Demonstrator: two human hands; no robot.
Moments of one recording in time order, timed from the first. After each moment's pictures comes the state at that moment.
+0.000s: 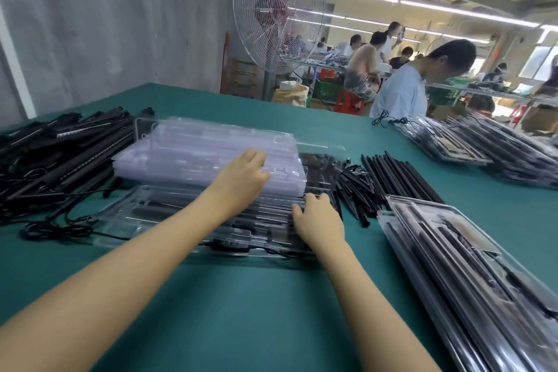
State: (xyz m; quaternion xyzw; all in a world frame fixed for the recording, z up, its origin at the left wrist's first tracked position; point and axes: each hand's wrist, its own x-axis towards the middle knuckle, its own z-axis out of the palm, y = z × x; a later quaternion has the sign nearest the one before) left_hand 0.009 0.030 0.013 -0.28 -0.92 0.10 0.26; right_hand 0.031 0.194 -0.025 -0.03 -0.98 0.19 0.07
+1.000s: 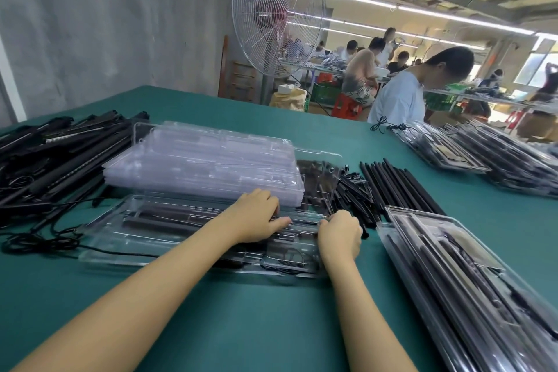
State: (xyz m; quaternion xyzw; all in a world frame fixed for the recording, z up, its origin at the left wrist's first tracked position) left_hand -0.015 0.057 -0.030 -0.24 -0.97 -0.09 0.05; right_hand 0.012 0.220 -0.032 -0.23 -0.92 0.29 0.12
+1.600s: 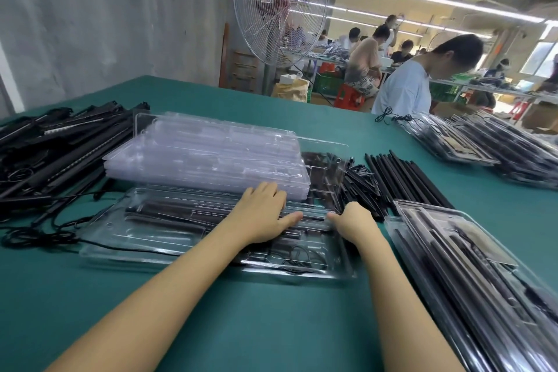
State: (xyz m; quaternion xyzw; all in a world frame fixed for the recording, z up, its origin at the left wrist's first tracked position) left_hand -0.011 0.064 -0.037 -0.21 -0.97 -0.07 0.10; right_hand -0.006 0.251 -0.021 -0.15 -0.95 0.26 -0.04
